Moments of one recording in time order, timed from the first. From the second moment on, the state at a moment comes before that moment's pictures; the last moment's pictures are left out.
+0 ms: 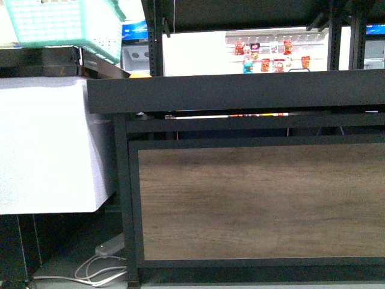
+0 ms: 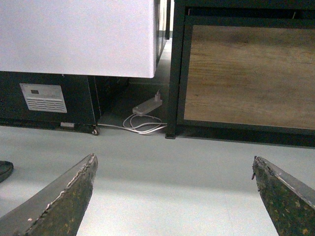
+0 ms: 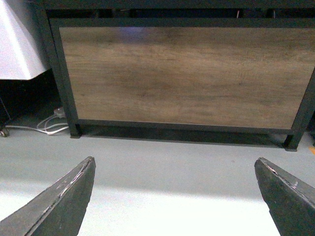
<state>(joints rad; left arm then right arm) 0.00 0.00 0.01 0.00 0.00 0.00 0.00 0.00 0.02 0.00 0.00 0.00</state>
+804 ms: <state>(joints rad) 0.00 0.00 0.01 0.00 0.00 0.00 0.00 0.00 0.02 0.00 0.00 0.00</state>
